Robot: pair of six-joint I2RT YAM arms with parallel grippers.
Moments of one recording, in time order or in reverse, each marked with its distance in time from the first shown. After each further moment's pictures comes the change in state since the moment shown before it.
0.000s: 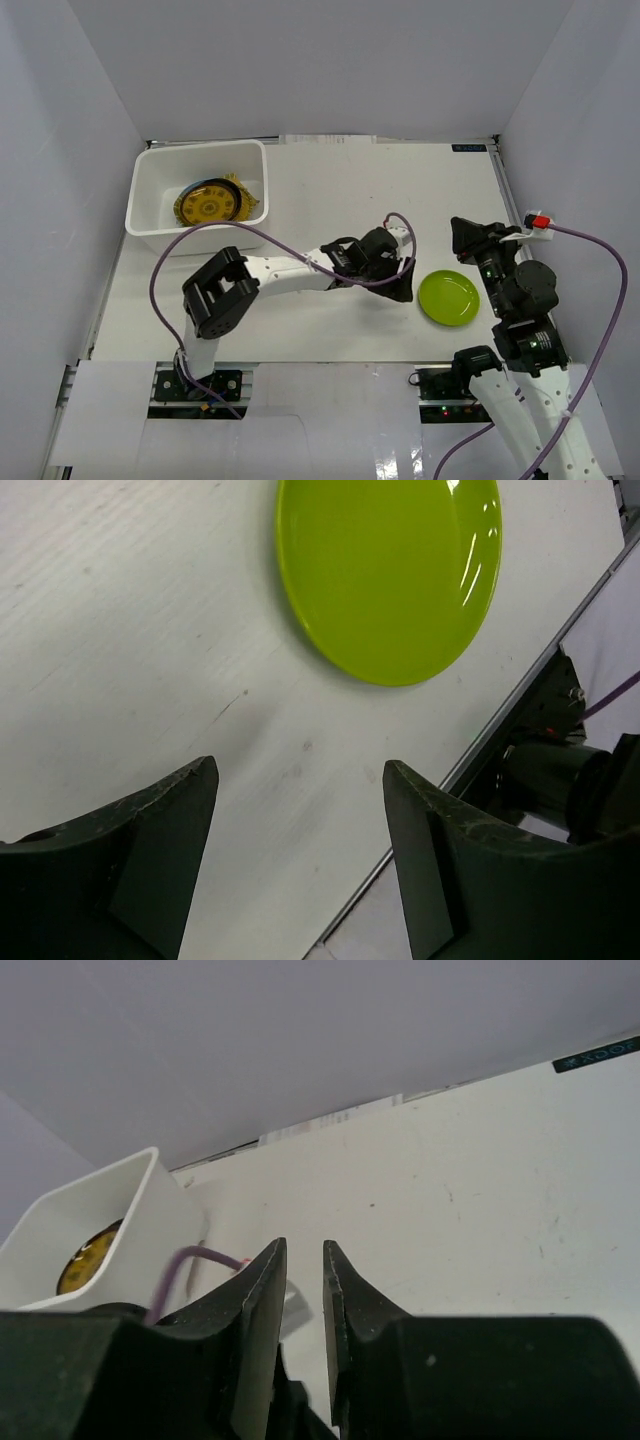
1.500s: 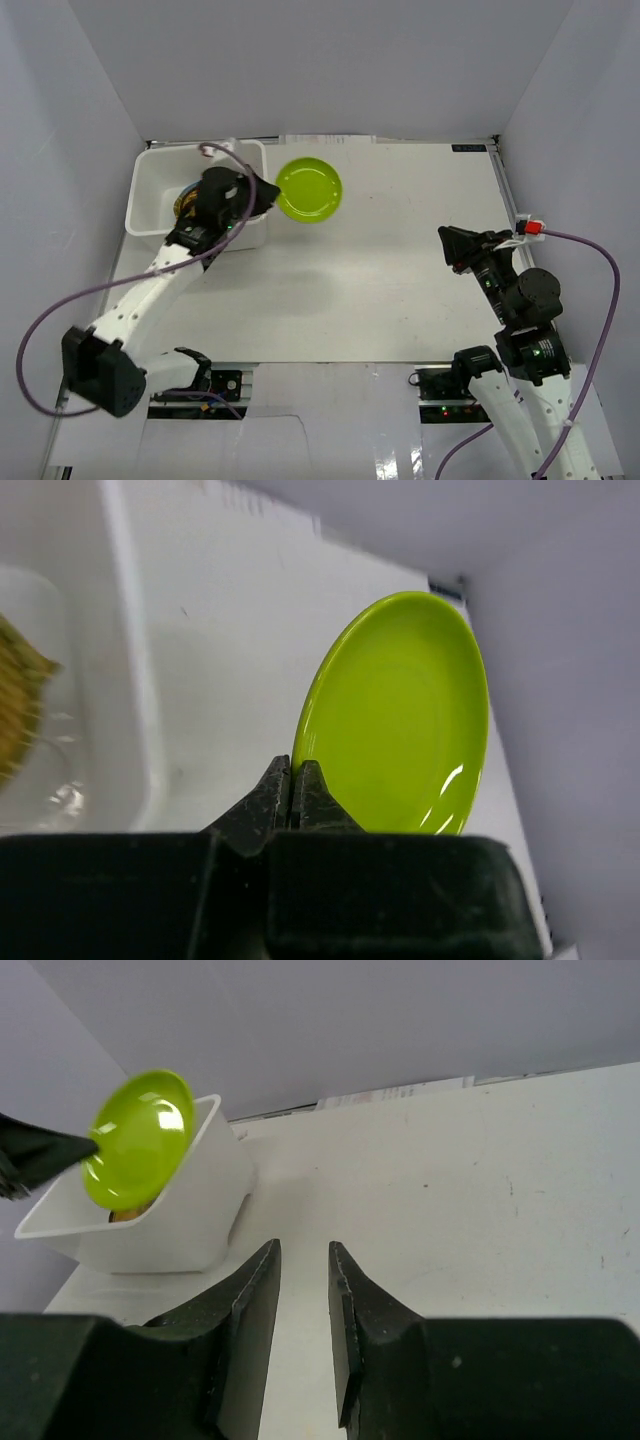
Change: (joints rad) left arm 0.571 -0.658 -0.296 0.030 -0.175 -0.023; right arm 0.000 -0.061 0.005 -0.040 -0.201 -0.032
